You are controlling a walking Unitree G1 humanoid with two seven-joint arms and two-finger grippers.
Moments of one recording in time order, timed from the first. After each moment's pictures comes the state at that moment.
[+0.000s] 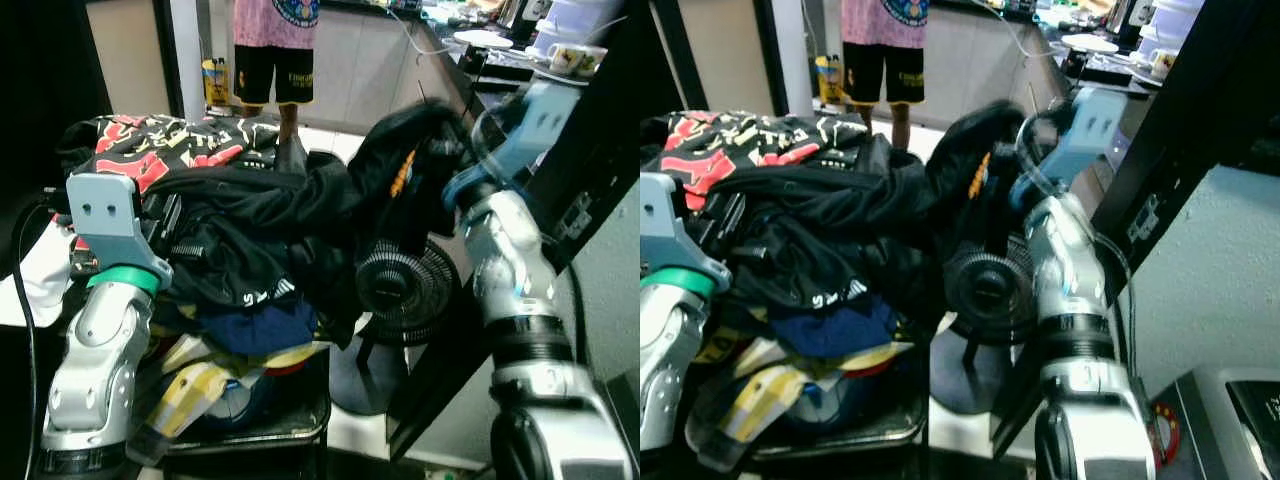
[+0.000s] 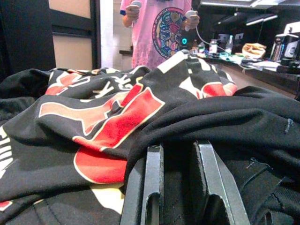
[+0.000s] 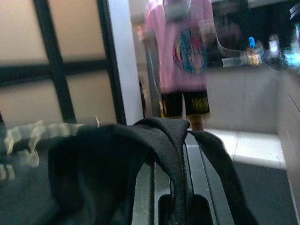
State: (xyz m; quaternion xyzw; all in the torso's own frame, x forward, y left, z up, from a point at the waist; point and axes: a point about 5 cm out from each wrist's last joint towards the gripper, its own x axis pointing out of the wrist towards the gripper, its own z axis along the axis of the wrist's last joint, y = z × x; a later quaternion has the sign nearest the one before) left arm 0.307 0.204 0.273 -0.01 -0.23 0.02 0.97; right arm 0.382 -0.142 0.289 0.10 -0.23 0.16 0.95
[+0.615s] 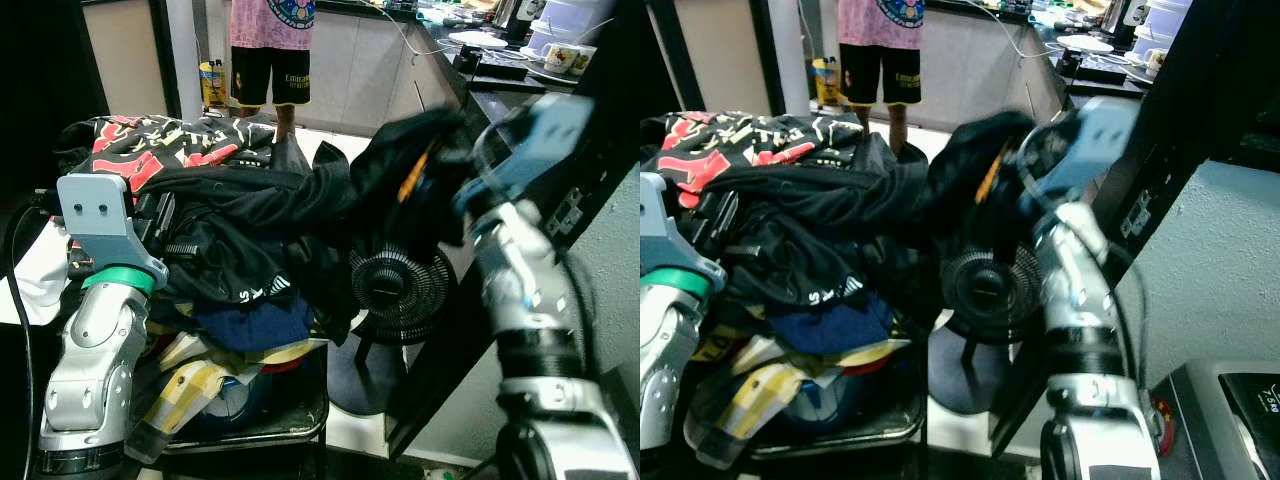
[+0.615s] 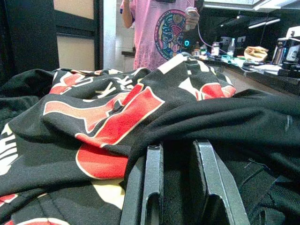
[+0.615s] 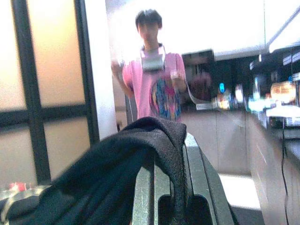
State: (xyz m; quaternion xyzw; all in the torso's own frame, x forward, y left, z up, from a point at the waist) left arm 0.307 0.203 0.273 -0.03 -0.24 0.02 0.97; right arm 0.367 -0.176 0.371 0.11 -0.38 0.09 0.92
